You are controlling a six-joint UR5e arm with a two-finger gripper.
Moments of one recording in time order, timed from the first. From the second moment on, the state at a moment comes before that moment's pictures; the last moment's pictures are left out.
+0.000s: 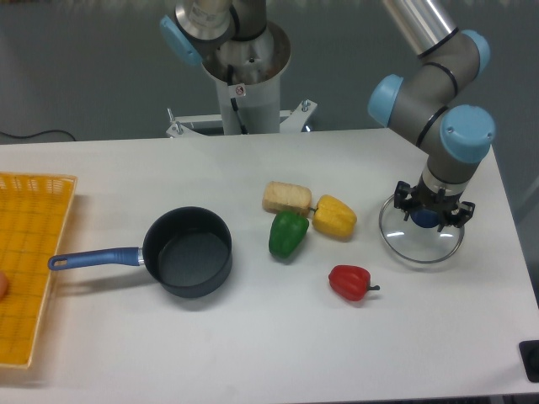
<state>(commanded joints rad) 2.83 -2.06 -1.64 -0.99 1.59 1.17</state>
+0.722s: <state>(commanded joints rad) 2.79 -2.08 -1.65 -0.94 1.59 1.12</state>
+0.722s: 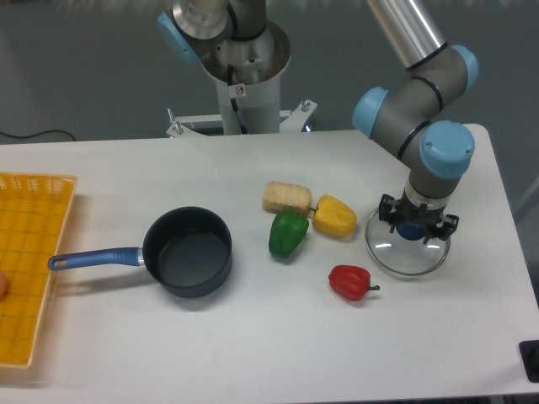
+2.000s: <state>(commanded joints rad) 2.78 -2.10 -1.65 -0.92 1.59 1.11</state>
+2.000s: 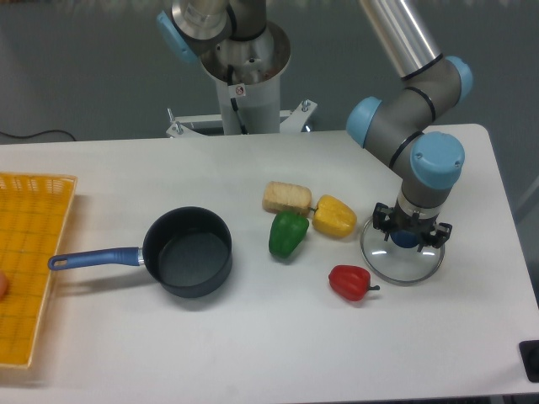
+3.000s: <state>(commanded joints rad) 2.78 -2.10 -1.65 -0.92 1.59 1.12</state>
